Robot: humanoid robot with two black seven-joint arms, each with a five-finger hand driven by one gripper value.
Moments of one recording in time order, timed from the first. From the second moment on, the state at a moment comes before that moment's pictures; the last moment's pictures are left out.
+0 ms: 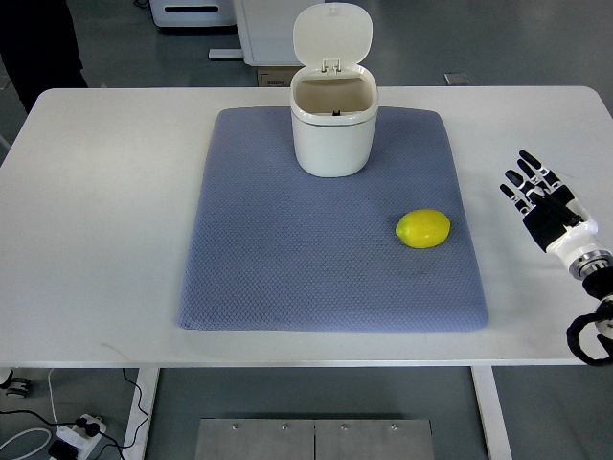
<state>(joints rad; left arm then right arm) -0.04 0.00 -0.10 -0.24 0.00 0.19 -0.12 0.37 -0.35 1.07 0.97 -0.22 0.18 0.21</state>
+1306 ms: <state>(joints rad) -0.04 0.00 -0.10 -0.24 -0.01 0.19 -0.12 0.39 -0.35 1.07 0.97 -0.22 0.19 0.21</state>
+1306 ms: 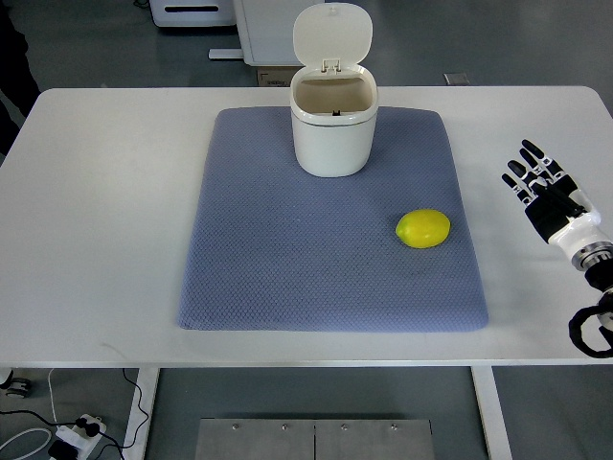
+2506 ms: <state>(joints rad) -0.04 0.00 -0.10 -0.24 -0.01 0.19 -0.12 0.53 -0.50 0.93 0.97 -0.22 0.22 0.22</state>
